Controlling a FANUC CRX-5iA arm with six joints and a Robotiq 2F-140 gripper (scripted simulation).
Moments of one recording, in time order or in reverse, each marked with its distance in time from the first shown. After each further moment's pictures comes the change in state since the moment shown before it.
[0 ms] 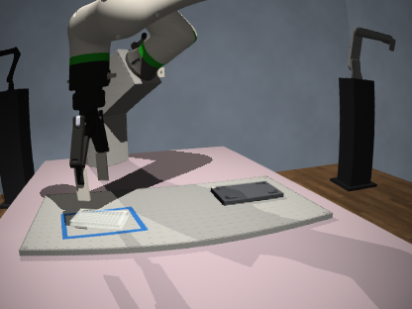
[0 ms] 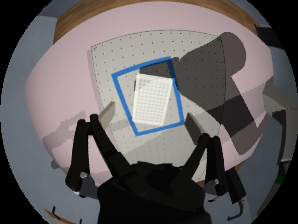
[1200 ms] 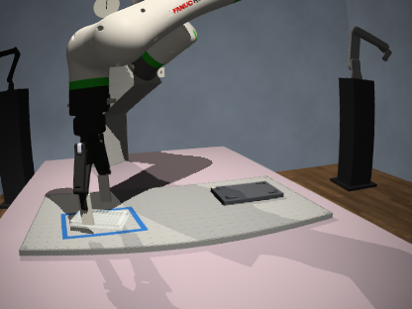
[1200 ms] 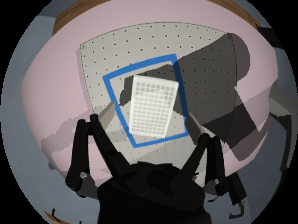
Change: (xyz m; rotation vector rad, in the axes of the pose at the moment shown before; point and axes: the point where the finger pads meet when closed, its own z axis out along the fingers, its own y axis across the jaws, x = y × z) arm 0.000 0.000 0.053 0.000 0.000 0.000
